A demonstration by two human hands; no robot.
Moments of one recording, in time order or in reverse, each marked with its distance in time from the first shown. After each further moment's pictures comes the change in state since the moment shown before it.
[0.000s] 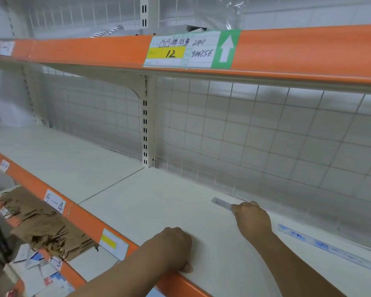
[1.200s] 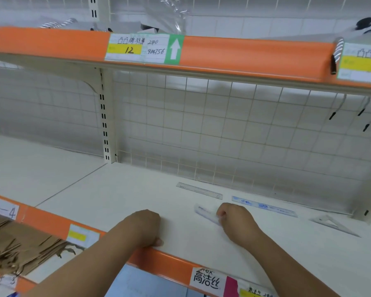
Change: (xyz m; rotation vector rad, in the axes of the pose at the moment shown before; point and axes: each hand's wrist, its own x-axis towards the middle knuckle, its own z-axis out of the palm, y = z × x) left_hand -0.007 0.001 -0.004 0.021 0.025 0.029; right_hand -0.112 0.009 -0.065 0.361 -0.206 0.228
